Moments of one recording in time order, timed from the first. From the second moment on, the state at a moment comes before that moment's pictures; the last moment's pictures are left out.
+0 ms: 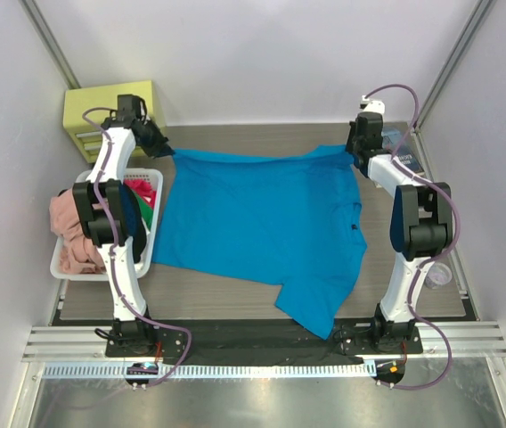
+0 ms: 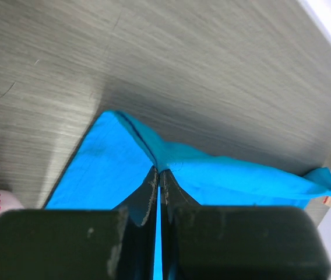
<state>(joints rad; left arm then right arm) 0.06 2.21 2.06 -0.80 0.28 -0.59 0.07 1.95 1.42 0.08 0.23 0.13</state>
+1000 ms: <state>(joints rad) 0.06 2.17 1.95 -0.76 0.28 -0.62 0.07 1.98 1.39 0.09 0.22 0.11</state>
